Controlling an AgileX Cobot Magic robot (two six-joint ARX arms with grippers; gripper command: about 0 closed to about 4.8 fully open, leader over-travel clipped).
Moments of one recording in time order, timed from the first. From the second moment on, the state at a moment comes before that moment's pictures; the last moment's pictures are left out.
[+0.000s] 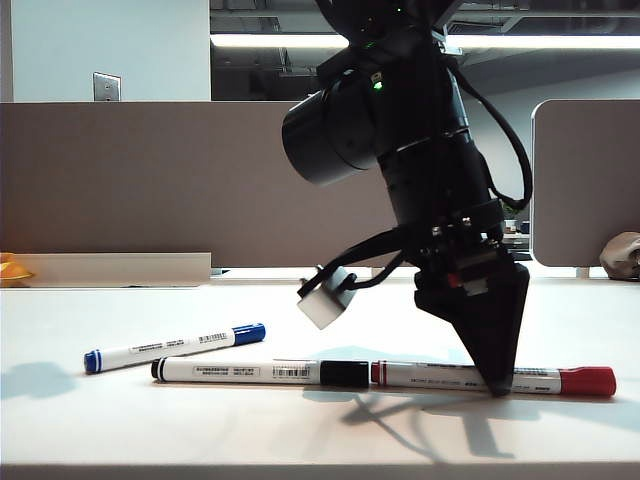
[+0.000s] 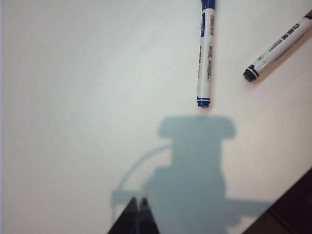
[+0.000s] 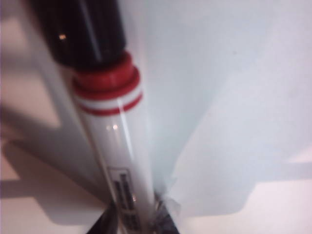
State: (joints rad) left arm -0.35 0.87 0.93 -0.96 -0.02 0.57; right arm 0.79 1.94 1.36 -1.15 0.22 -0.55
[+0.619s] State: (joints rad) left arm -0.35 0.87 0.93 -0.96 -0.01 0.57; right arm 0.81 1.91 1.36 -1.15 0.21 -0.54
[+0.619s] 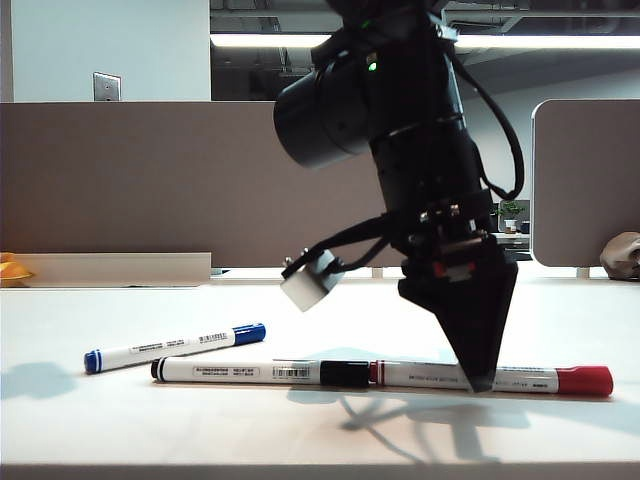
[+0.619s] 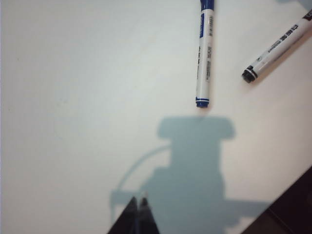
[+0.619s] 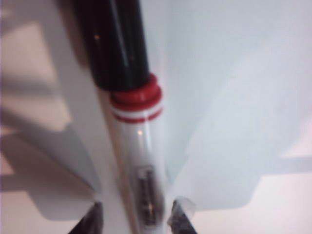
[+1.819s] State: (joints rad) left arm -0.35 1.00 0.93 -0.86 0.06 0.57; right arm 0.93 1.65 1.46 -1.17 0.27 -0.46
